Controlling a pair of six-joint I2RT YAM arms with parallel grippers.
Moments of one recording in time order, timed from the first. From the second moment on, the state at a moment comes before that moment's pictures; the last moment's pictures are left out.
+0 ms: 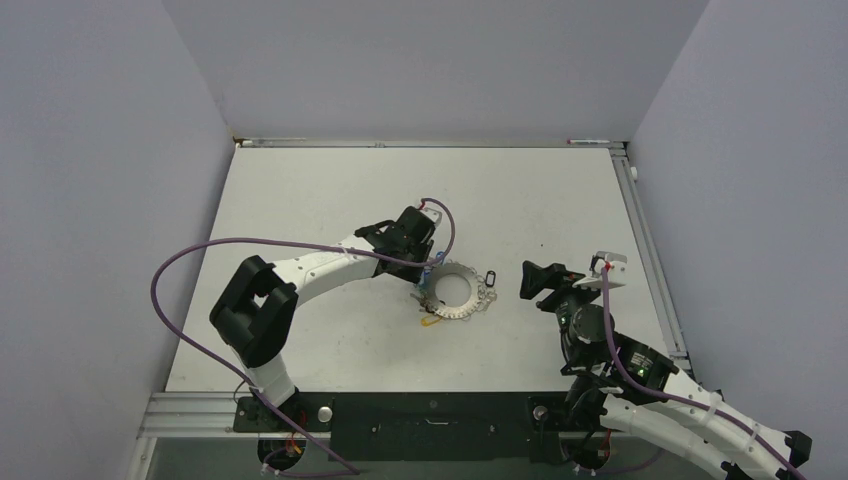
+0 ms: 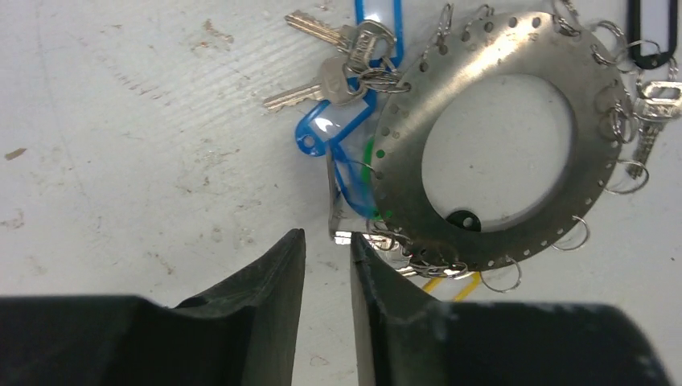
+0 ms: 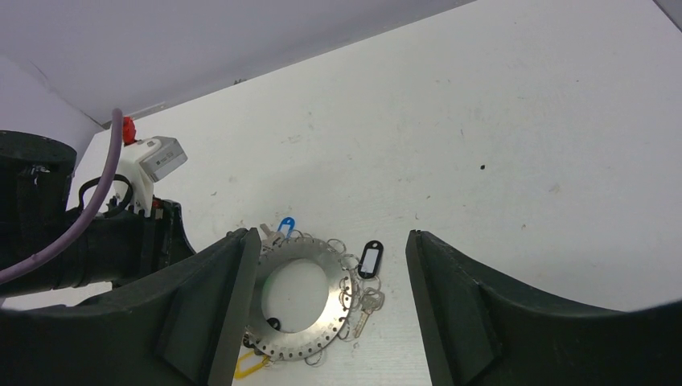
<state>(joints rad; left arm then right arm) -0.77 1.73 1.20 -0.49 -0.12 -0.32 0.99 0.41 0.54 -0.32 0.90 0.54</state>
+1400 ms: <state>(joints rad) -0.80 1.03 0.76 -0.35 -0.55 -0.03 0.84 1.57 0.82 -0.09 0.25 0.57</state>
